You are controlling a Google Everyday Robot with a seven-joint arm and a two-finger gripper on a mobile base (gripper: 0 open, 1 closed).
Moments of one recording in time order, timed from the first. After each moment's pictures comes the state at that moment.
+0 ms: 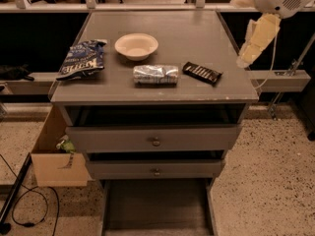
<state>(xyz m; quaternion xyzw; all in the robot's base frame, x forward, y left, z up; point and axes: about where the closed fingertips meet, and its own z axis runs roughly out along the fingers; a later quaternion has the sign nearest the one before) 0.591 -0.182 0.996 -0.67 0.69 0.03 0.28</state>
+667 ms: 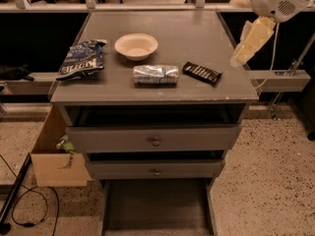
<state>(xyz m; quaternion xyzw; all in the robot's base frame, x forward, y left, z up) 0.602 -0.176 0.992 -0.64 0.70 0.05 0.31</state>
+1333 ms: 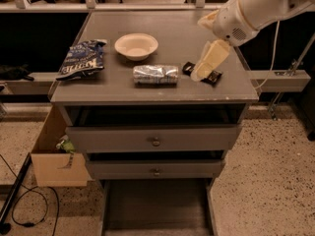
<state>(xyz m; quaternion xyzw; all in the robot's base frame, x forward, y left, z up) 0.619 -0.105 0.941 -0.62 0.69 0.11 0.35</state>
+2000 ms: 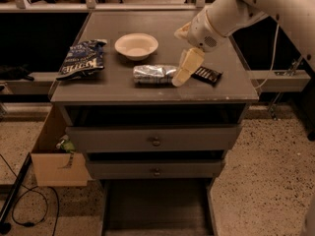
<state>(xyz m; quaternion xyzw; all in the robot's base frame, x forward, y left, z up) 0.647 -0.059 0.898 -0.65 0.68 0.13 0.31</state>
